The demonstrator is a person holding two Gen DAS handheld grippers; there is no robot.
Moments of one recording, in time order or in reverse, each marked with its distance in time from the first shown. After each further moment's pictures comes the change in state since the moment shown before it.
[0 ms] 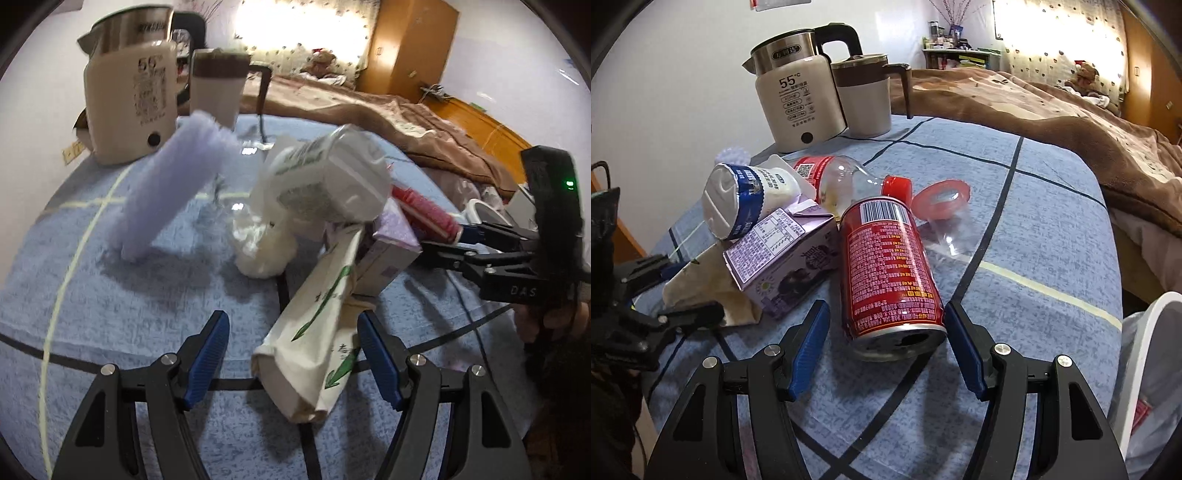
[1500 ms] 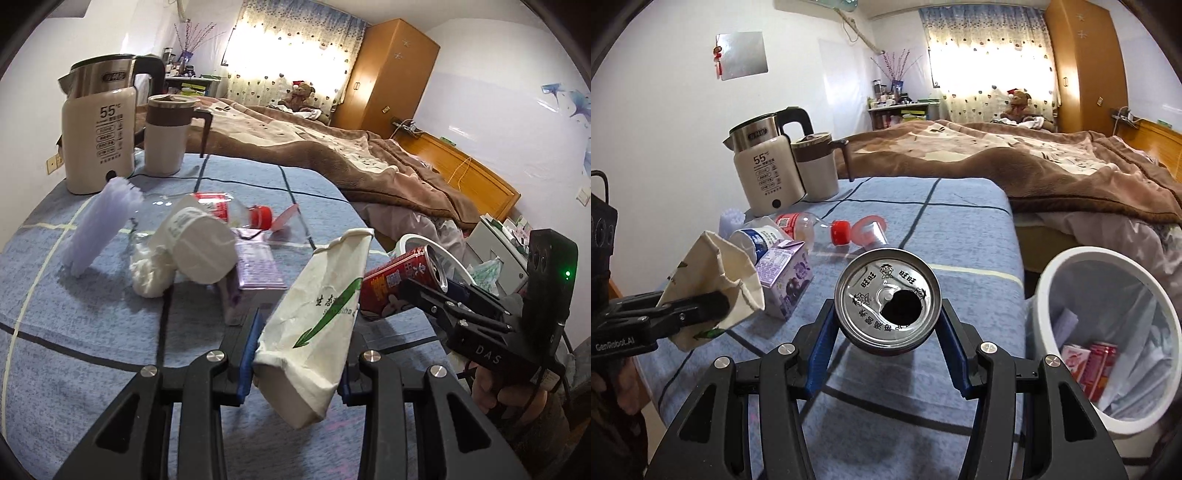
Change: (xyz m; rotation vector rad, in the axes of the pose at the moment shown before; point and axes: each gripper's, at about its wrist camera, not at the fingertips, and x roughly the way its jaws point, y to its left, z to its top) left arm -0.038 -0.074 0.004 -0.040 -0.140 -0.133; right arm -0.105 -0.021 -0.062 0.157 -0.273 -0.148
